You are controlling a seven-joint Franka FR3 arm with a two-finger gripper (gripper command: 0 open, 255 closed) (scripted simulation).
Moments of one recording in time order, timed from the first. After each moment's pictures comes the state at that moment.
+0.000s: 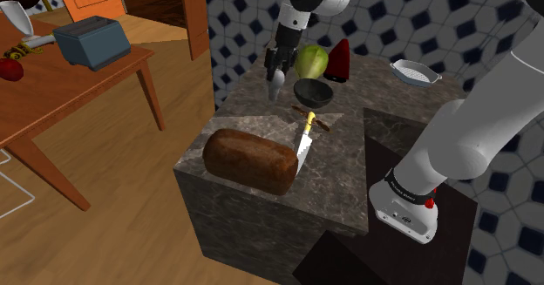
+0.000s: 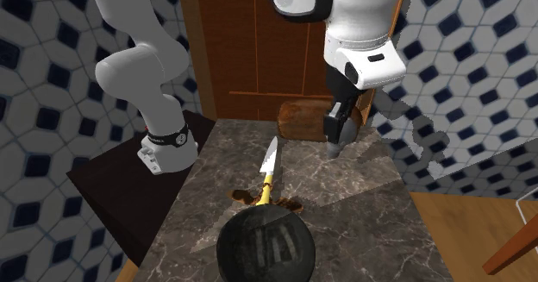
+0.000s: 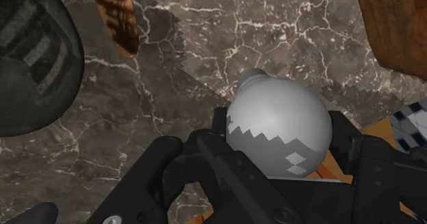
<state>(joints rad) 0.14 -0.08 -0.06 -2.18 0.26 2.08 -0.06</state>
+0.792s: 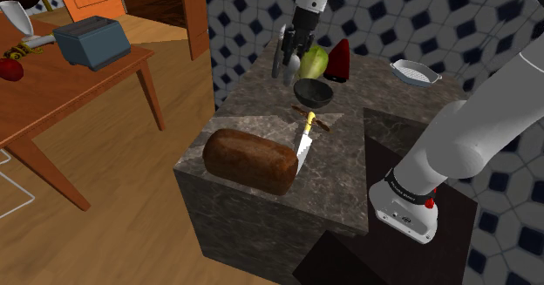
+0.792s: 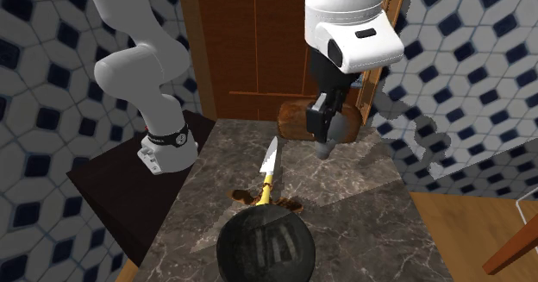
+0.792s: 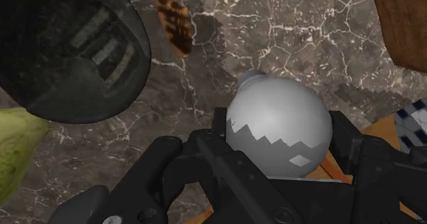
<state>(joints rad) 0.08 -0.14 -0.13 -2.13 0.23 1.95 -0.14</state>
